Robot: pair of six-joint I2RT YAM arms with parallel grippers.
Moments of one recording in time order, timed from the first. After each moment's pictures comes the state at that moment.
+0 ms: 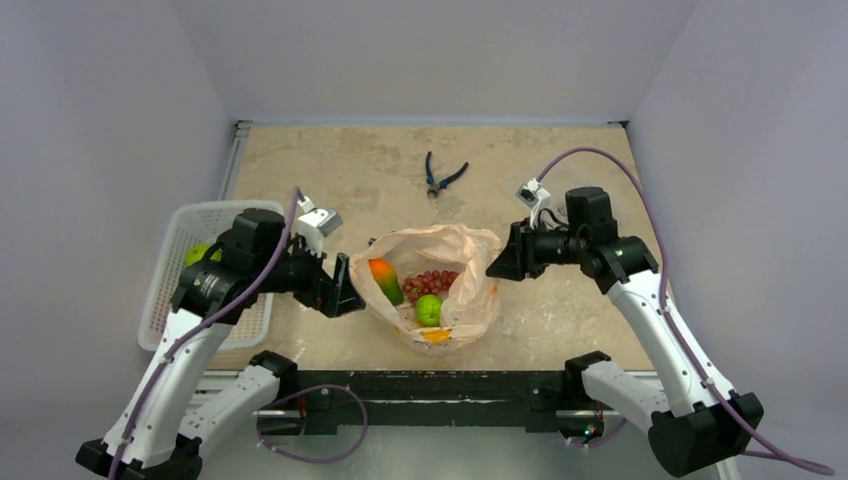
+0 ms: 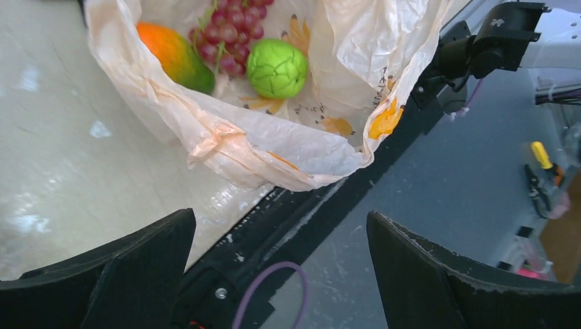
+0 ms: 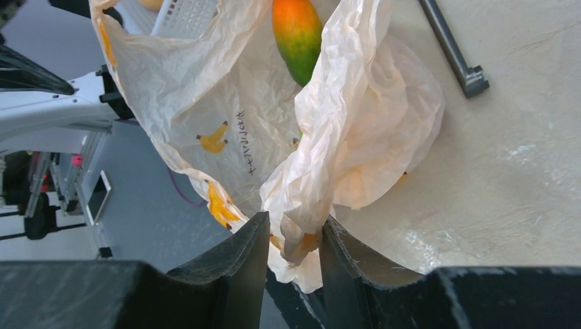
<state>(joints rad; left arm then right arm) -0.39 0.80 1.14 -1.11 0.52 -0.11 0.29 0.99 1.00 -0.77 -0.76 0.17</state>
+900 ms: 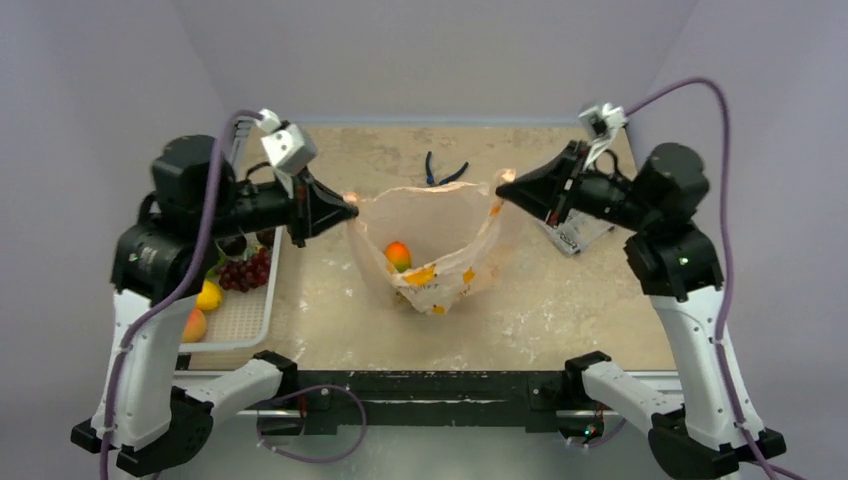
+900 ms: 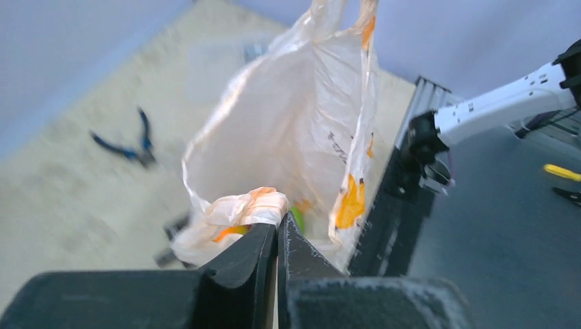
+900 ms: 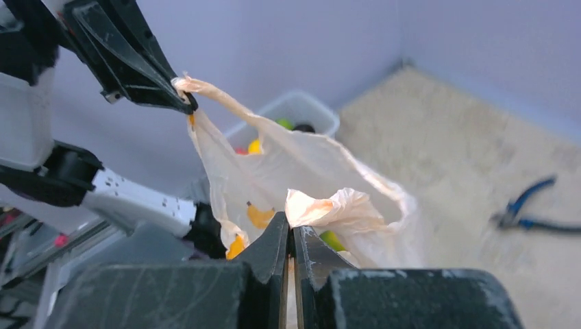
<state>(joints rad) -0.39 1.03 1.62 -0.97 0.71 0.02 0.29 0.96 1.36 -0.49 -0.80 0.37</state>
